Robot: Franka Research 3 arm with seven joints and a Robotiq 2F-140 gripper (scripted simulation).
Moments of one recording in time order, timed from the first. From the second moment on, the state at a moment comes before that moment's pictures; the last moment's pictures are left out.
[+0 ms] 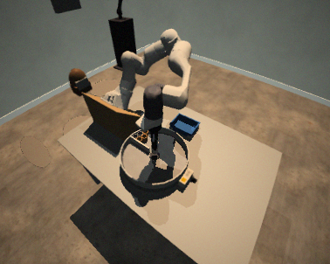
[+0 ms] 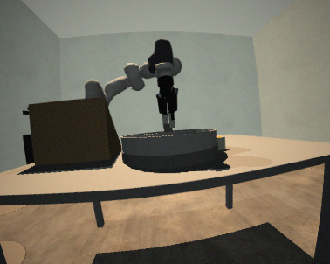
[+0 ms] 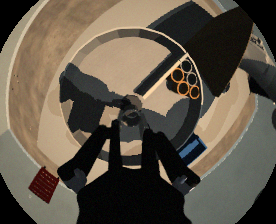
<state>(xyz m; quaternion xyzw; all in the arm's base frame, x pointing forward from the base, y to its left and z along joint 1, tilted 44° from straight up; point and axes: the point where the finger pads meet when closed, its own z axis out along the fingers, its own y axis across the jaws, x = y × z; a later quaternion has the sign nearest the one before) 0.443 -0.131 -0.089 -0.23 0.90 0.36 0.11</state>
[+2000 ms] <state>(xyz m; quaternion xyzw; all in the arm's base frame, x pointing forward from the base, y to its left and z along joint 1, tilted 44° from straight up) 0.444 -0.109 -0.113 -0.23 0.90 0.36 0.11</state>
